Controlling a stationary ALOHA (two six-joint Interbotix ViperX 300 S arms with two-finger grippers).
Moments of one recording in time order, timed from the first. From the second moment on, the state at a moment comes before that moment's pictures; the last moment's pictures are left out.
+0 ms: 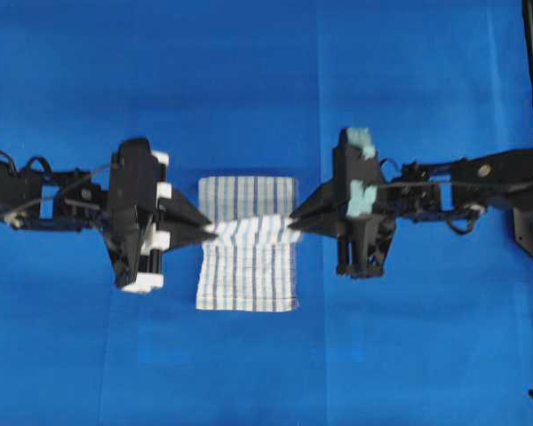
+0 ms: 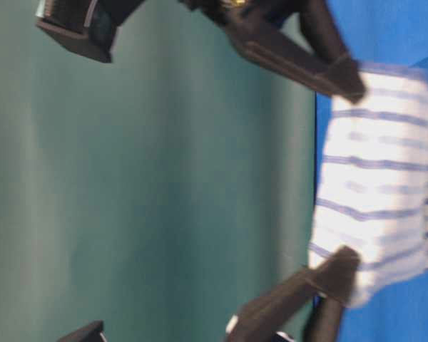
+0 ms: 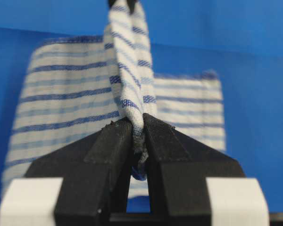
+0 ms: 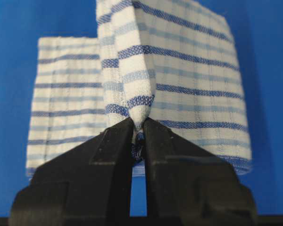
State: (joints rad) left arm -0.17 -0.08 0.86 -0.35 -0.28 0.14; right arm 0.10 -0.09 0.82 0.24 -0.07 0.09
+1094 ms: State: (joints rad) left arm -0.26 0.07 0.85 -0.36 -0.36 0.11; right arm 0.20 0.04 0.79 0.25 -0.13 0.15
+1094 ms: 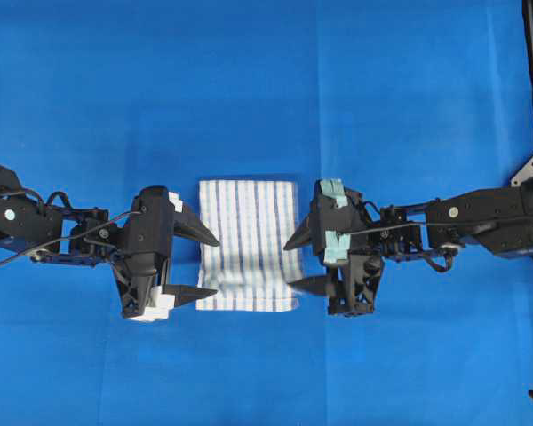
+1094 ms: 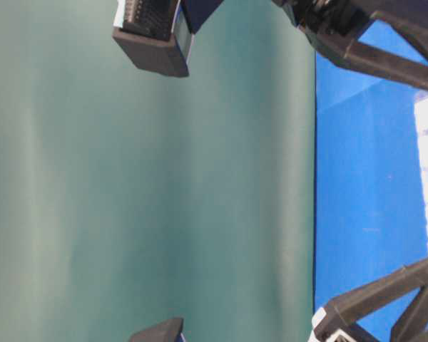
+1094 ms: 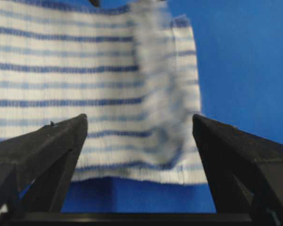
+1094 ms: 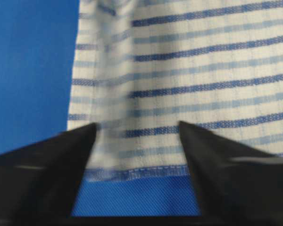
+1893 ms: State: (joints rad) left arm -0.22 -0.44 1.05 -0.36 -0.29 0.23; right arm 0.11 -0.37 0.86 0.12 0.09 0.12
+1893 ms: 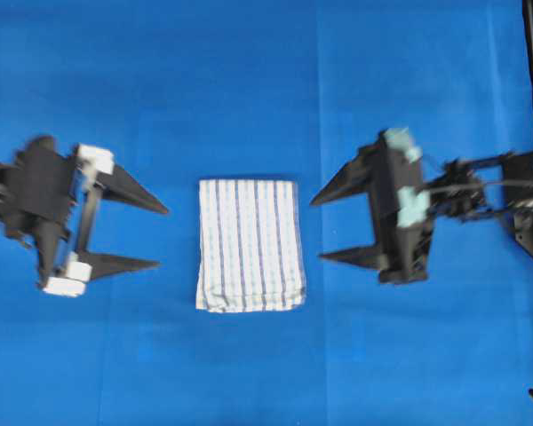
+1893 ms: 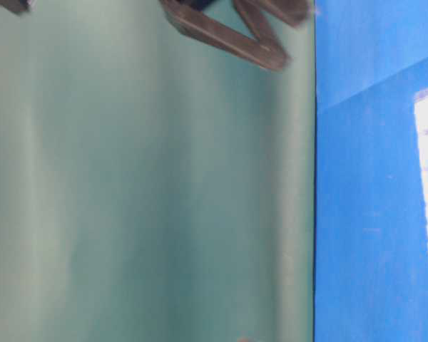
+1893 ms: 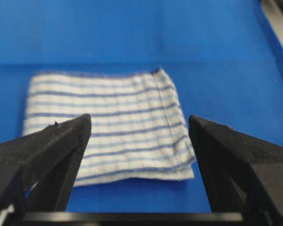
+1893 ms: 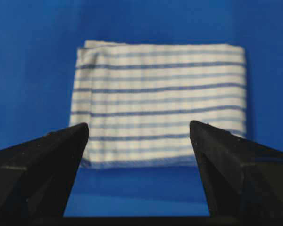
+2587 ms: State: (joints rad) left arm -0.12 -1.08 1.30 -0.36 -0.02 0.37; right arm 0.08 -1.07 1.22 0.07 0.18 0.12
